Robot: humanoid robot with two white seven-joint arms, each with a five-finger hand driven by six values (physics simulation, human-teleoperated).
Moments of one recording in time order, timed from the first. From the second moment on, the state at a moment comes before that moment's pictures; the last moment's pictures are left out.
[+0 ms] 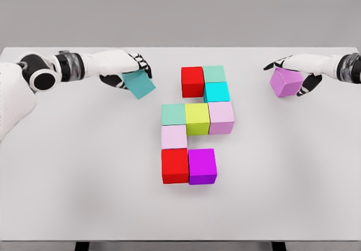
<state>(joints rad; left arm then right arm) -0.94 0.49 -0.83 -0.99 -0.50 -0.58 -0.46 -0.91 -0.60 0.62 -0.77 0.50 -0.61 0.61</state>
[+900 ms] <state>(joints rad) -1.01 0.43 -0.96 -1.38 -0.29 0.47 -0.61 -0.91 -0.60 0.62 -0.79 0.50 -0.61 0.61</state>
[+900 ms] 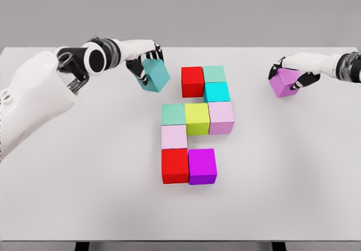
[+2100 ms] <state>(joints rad) -1.03 0.26 -0.96 -1.21 -0.30 0.61 -0.61 -0.71 -0.83 0.61 -1.32 0.42 -0.61 0.61</state>
